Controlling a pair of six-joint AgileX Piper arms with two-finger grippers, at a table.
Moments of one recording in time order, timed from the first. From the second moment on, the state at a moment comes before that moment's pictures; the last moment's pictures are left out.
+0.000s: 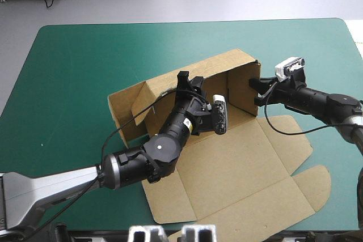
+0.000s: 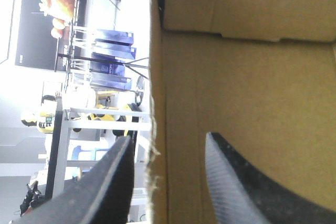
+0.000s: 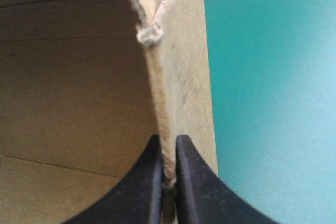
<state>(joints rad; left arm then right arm) -1.13 1.53 -1.12 1.51 0.68 -0.48 -0.11 1.54 -0.87 1.58 0.79 -1.76</state>
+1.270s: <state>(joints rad) -0.15 1.30 -1.38 0.50 0.97 -0.16 0.16 1.77 -1.62 0.34 1.02 -0.19</state>
